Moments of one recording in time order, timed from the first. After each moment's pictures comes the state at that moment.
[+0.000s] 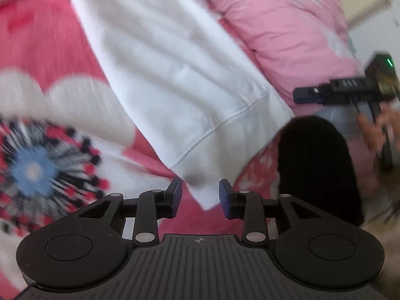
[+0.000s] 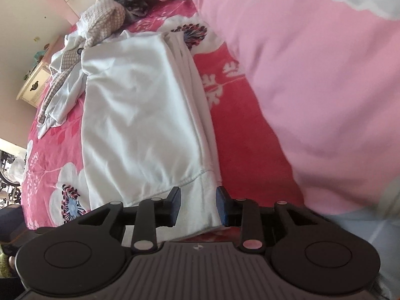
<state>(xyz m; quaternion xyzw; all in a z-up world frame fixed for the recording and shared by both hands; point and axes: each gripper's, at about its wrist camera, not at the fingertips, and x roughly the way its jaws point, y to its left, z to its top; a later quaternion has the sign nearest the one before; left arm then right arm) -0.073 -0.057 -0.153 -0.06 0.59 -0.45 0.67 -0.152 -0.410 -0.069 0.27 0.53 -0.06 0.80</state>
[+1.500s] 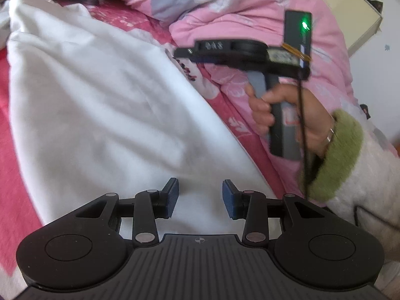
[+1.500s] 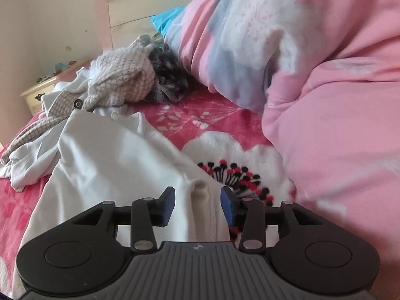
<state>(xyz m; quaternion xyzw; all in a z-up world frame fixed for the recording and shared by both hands) 0.035 -0.148 -0.147 -0.08 0.47 -0.48 0.73 0.108 -0.422 -0.123 0.08 0.36 -0.02 0.93</state>
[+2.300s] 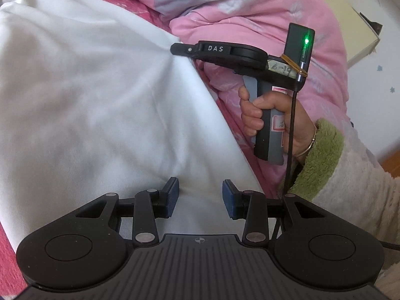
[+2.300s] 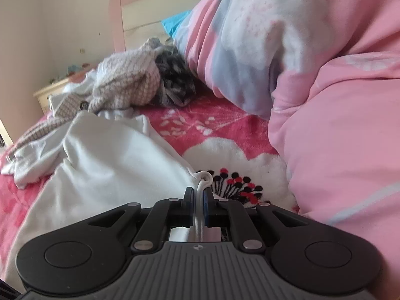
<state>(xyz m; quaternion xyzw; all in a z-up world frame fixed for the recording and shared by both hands) 0.059 -0.156 -0.170 -0.15 0.48 -0.50 0.71 0.105 -0.435 -0.129 0.07 0.33 0.01 0.94</state>
